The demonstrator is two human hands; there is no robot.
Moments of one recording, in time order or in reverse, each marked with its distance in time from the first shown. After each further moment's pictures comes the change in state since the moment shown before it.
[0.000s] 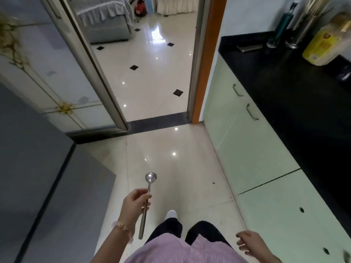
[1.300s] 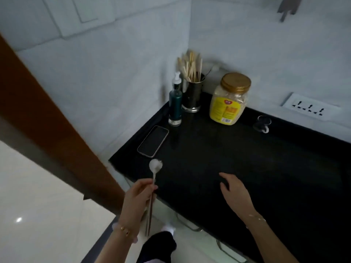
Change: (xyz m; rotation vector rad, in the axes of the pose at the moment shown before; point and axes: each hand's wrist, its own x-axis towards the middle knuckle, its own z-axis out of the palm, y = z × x) left_hand 0.359 0.503 0.454 0.315 -0.679 0.274; right_hand 0.208 -0.518 -0.301 0.052 0.833 -0.328
